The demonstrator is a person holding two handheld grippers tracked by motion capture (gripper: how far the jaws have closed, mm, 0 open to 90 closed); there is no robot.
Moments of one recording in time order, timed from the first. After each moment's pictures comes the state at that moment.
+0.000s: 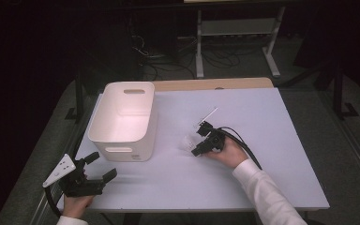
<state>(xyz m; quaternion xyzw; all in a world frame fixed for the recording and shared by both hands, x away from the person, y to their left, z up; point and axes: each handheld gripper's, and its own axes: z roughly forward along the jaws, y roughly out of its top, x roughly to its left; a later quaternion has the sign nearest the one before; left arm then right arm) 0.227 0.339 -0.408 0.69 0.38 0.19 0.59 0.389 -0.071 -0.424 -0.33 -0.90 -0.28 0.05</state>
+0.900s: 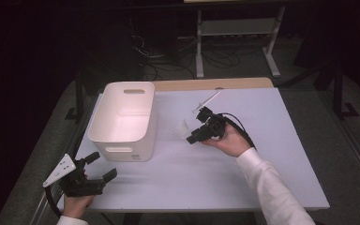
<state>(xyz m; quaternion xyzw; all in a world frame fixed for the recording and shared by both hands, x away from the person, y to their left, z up) 0.227 0.338 -0.408 0.69 0.38 0.19 0.59 0.393 -0.068 -0.362 -0.29 -0.90 -0.34 0.04</state>
